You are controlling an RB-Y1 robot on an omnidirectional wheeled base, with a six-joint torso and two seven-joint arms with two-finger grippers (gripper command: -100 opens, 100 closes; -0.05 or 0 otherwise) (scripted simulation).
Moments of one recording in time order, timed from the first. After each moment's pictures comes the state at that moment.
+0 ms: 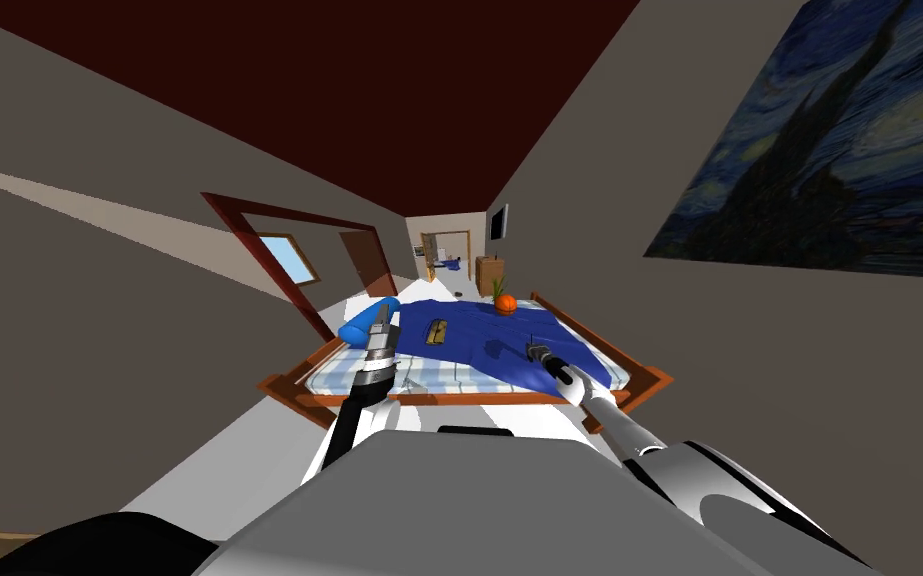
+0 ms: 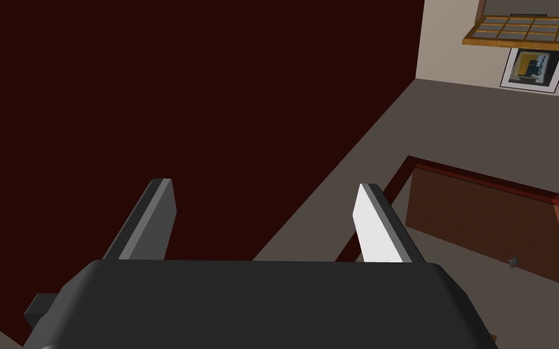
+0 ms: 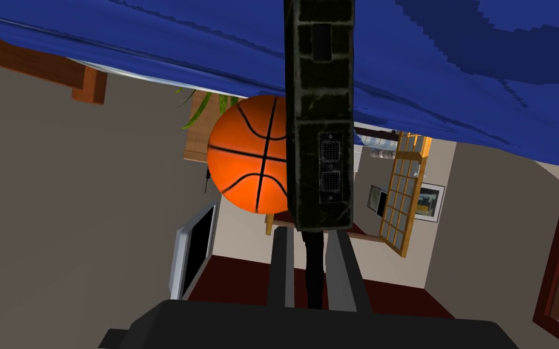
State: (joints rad) left arm 0.53 0.04 -0.04 -2.34 0.03 -0.37 -0.16; right arm -0.25 -0.48 0.20 -0.74 0.42 -0.25 0.73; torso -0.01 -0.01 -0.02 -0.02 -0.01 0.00
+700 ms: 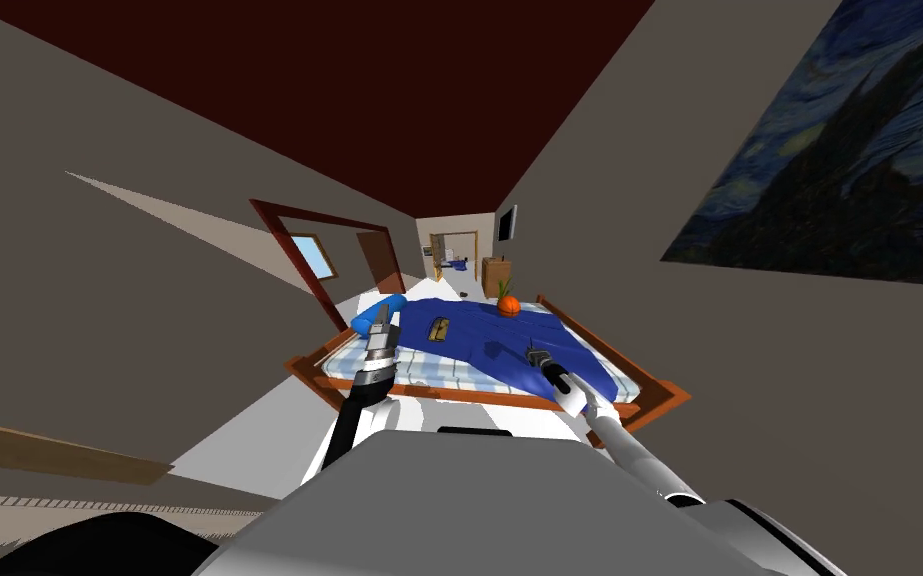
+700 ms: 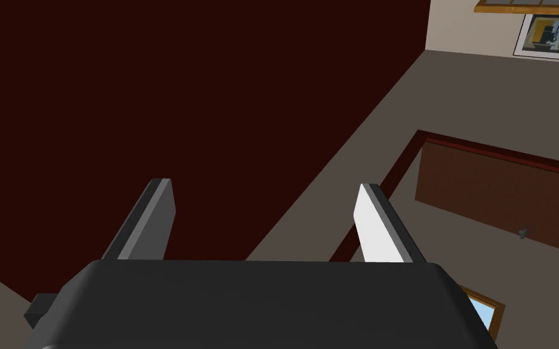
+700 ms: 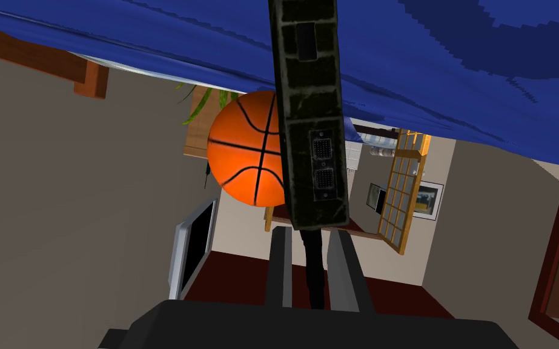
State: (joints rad) left arm 0.53 0.04 -0.04 -2.34 0.03 -0.37 -0.16; right arm -0.09 -0.42 0.14 -1.01 0.51 -0.08 0.70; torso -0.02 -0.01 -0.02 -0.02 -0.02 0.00
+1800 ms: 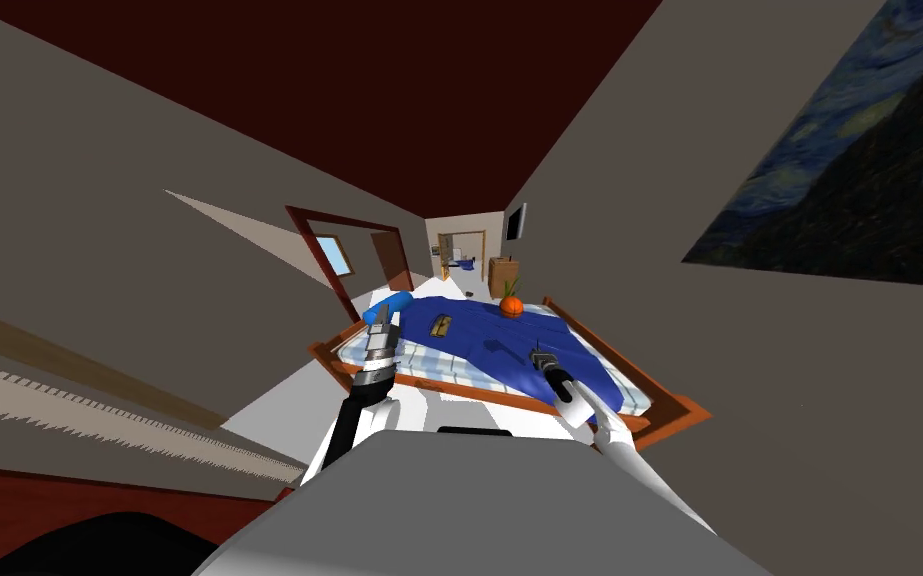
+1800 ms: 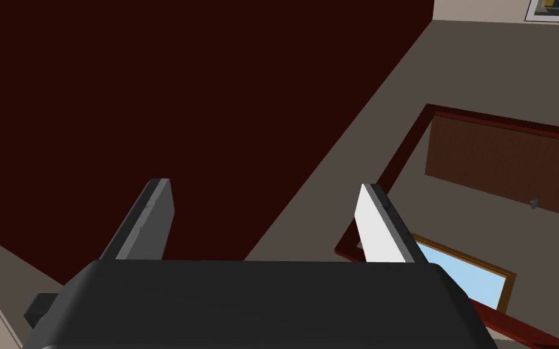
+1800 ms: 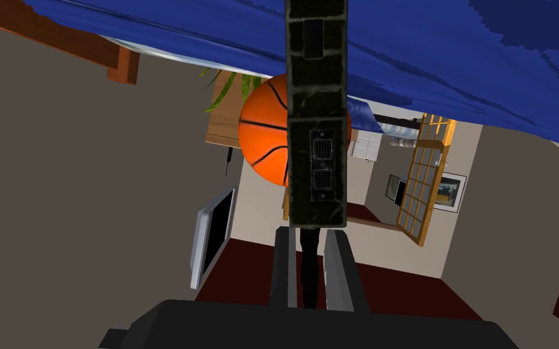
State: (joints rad) left arm 0.53 0.04 -0.04 -2.34 0.03 -0.37 -0.16; right arm 0.09 -0.37 0.08 -1.33 0.60 0.12 0.66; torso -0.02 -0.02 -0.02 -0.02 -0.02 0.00
